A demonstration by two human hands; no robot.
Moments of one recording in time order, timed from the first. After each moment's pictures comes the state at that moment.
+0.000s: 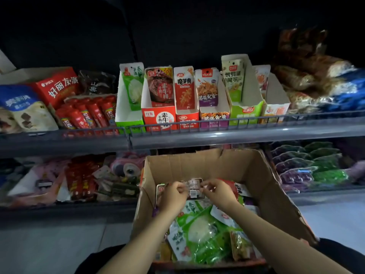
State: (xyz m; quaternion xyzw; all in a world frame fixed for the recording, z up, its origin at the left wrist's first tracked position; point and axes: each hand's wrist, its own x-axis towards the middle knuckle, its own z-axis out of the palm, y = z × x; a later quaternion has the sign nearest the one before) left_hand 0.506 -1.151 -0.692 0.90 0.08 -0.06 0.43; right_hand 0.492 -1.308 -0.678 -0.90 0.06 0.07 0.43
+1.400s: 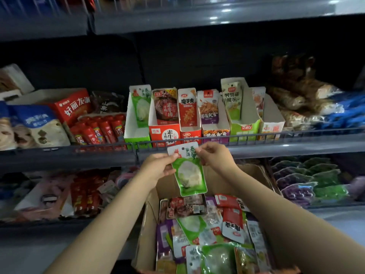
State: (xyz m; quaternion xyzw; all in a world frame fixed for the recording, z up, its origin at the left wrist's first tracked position) left_hand 0.543 -1.112 -0.544 0.68 0.09 -0.11 0.71; right_hand 0.536 -1.292 -0.544 -0.82 -0.01 -0.07 0.57
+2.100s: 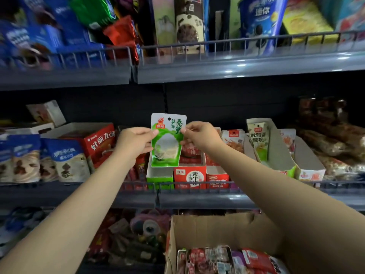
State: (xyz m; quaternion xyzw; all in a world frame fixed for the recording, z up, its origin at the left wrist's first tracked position) left_hand 0.617 -1.017 -0.406 0.76 0.03 0.15 0.64; right_hand 0.631 -1.198 -0.407 -0.78 -0.12 -0.07 0.60
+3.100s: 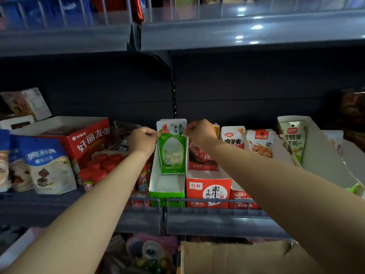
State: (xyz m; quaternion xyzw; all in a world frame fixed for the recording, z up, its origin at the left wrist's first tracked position) left_hand 0.765 -0.990 -0.475 0.82 0.08 0.25 0.50; right_hand 0.768 -1.152 -0.446 -0.93 -0.07 -0.13 0.34
